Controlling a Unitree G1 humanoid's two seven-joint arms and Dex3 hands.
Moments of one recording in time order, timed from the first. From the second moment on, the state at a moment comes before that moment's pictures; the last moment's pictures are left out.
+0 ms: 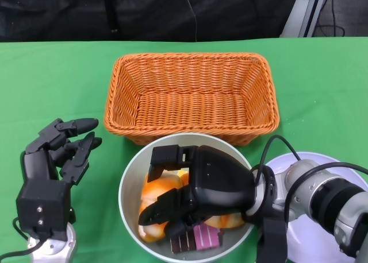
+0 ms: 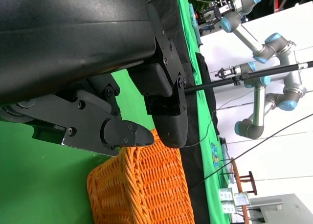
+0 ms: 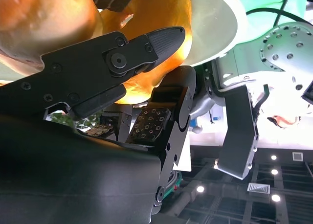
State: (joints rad) left arm -0.41 0.03 0.16 1.05 0.05 -0.90 0.29; right arm -0.89 -0.08 1.04 1.08 -1.24 -0.94 -1.24
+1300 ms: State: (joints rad) left arm -0.42 0.04 0.18 1.07 0.04 -0.88 0.25; right arm -0.71 -0.27 0.58 0.73 -0.58 -1.32 -0.59
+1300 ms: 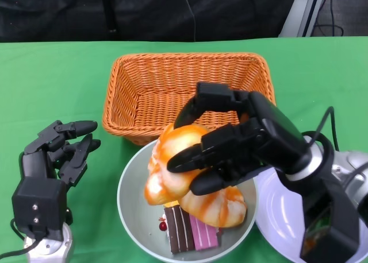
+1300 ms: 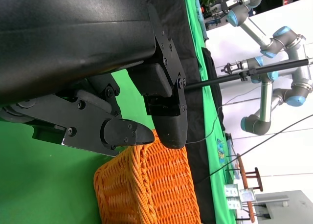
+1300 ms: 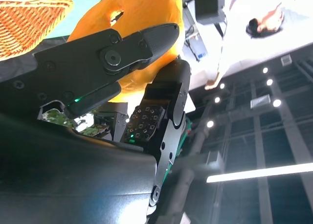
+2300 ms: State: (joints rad) left arm -0.42 0.05 0.20 1.06 0.01 -0.89 0.22; right arm -0.28 -0.28 0.16 0.42 0.17 -1.03 0.11
